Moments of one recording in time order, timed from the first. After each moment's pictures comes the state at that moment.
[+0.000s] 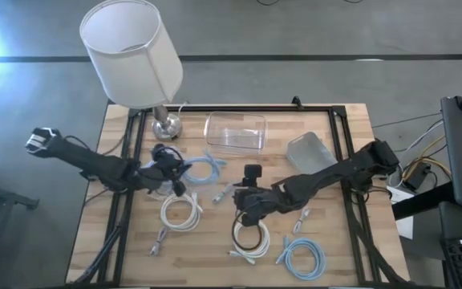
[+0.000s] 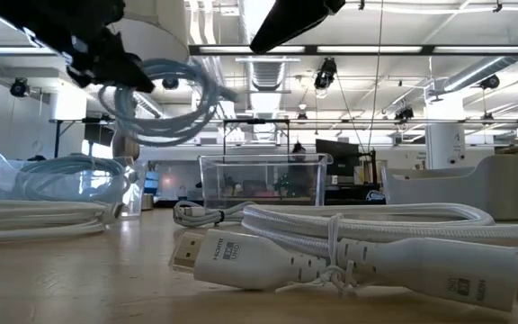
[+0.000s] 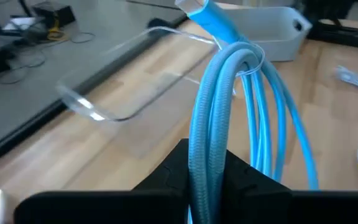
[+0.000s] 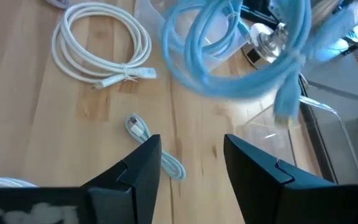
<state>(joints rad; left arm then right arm) -0.31 0.85 0.56 -0.28 -0.77 -0.44 0.35 1.78 1.45 -0.52 0.58 0.05</state>
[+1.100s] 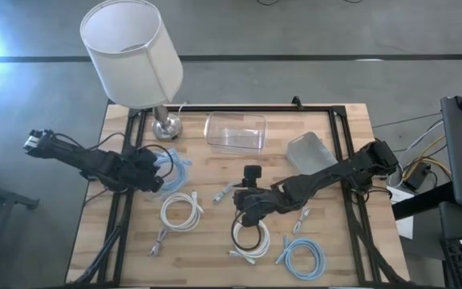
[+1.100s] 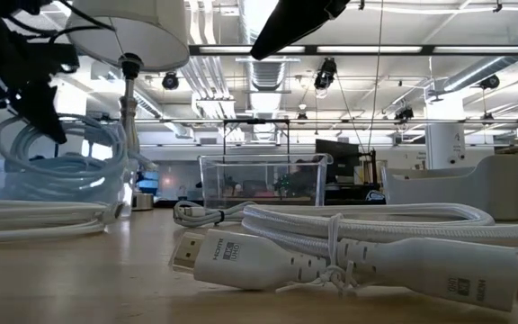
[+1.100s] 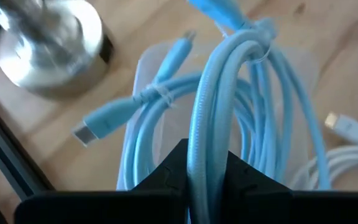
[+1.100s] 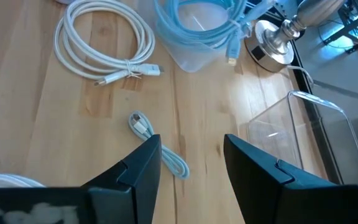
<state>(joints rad) -0.32 0.69 0.58 -1.10 -0.56 -0.98 0.35 1.78 1.44 -0.52 0.57 0.05</state>
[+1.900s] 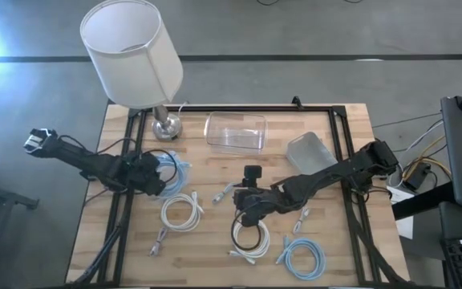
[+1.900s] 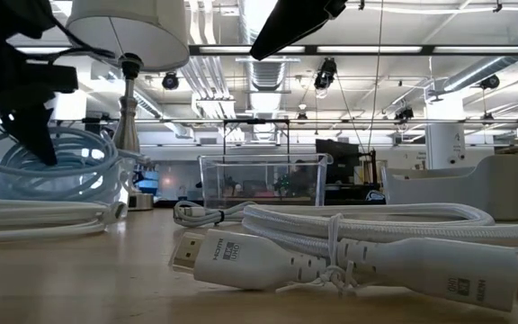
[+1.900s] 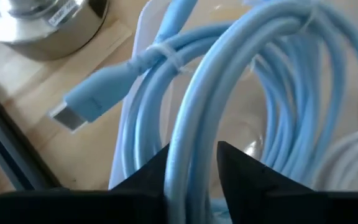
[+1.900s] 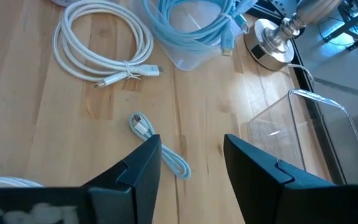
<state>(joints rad) -0.32 0.76 0.52 -1.06 -0.52 -1.03 0.35 1.78 1.44 -0.52 0.57 0.07</state>
